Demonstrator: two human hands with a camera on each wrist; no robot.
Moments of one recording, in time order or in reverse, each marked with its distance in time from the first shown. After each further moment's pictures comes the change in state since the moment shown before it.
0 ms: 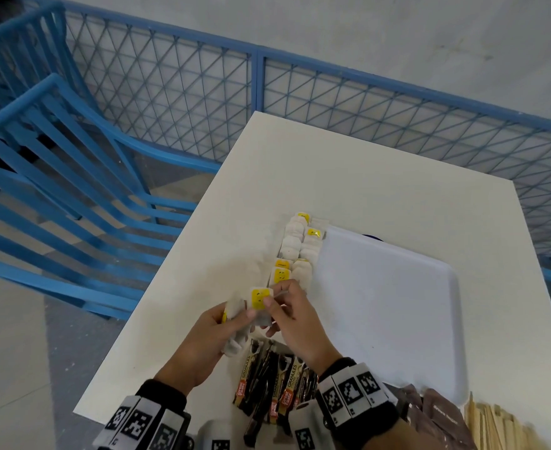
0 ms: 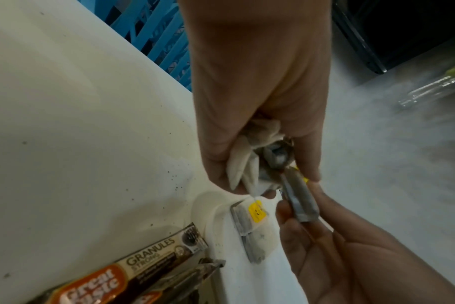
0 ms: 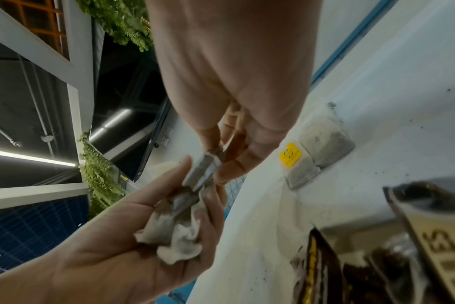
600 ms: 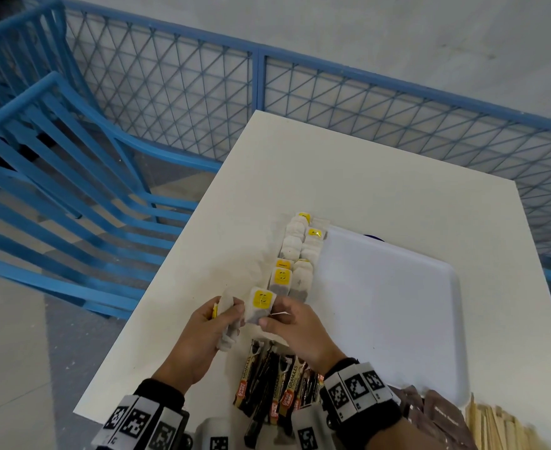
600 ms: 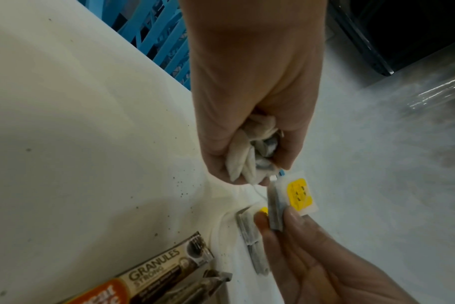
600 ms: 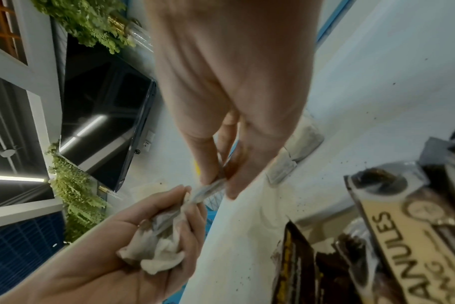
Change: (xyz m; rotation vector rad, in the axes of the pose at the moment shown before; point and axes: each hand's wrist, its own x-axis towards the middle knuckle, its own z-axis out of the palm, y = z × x) left_hand 0.003 0.001 -0.004 -0.044 0.119 0.003; right_hand -0.002 0.008 -0.004 0.121 -0.100 0.165
